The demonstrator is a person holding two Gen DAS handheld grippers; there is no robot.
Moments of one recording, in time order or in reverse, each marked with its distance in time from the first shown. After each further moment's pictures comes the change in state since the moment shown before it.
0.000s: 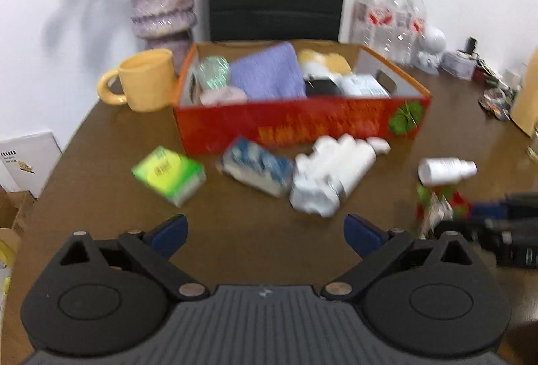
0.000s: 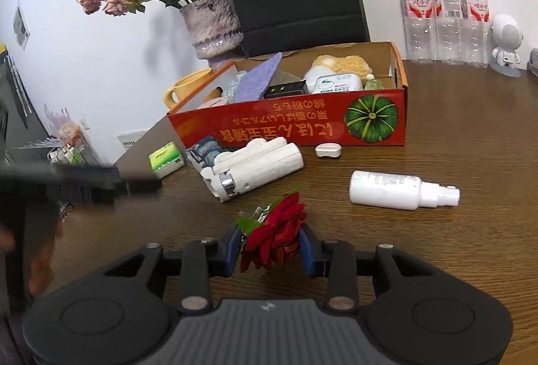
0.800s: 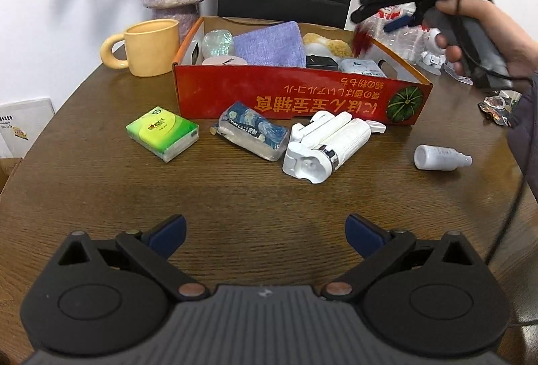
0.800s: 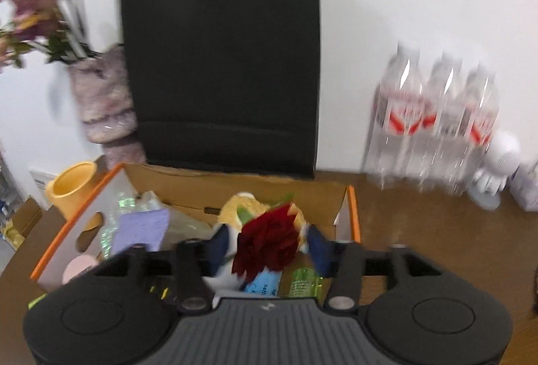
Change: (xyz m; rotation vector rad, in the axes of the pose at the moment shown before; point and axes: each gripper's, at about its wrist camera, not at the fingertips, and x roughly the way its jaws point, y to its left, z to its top) left arm 0.002 0.001 -0.020 -0.077 0.018 -0.012; right arm 0.126 -0.056 0.226 -0.019 -0.003 -0.290
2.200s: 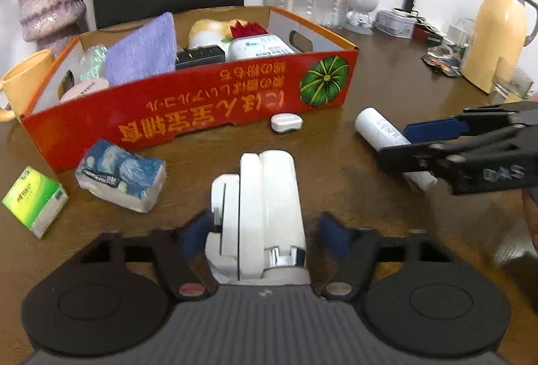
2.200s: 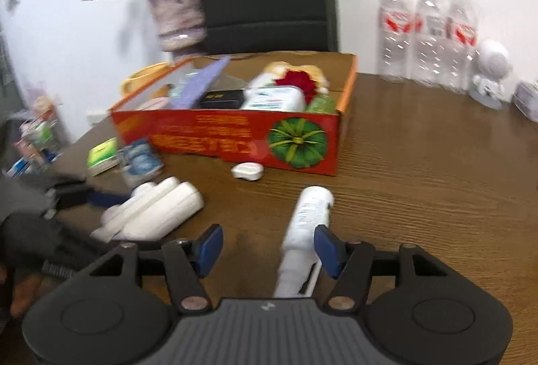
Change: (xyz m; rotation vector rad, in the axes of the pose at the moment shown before) left arm 0.065 -0.070 0.026 0.235 0.034 -0.118; right arm -0.098 -0.036 -0.194 -0.074 0.019 0.149
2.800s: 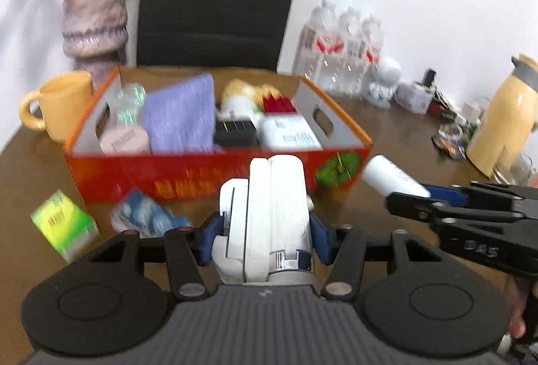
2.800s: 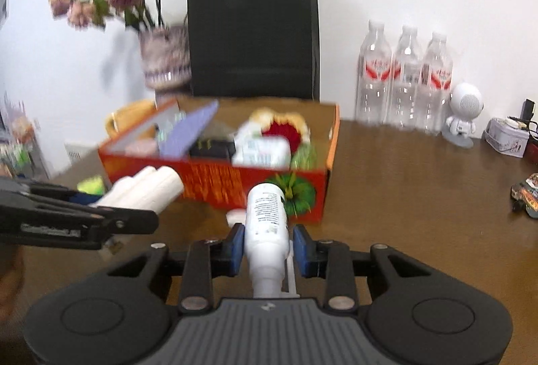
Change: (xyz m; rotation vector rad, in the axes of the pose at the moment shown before) left arm -0.039 0.033 0.047 -0.179 -0.151 -0.026; right arm -0.032 0.024 0.019 -0.016 -0.173 -0.075
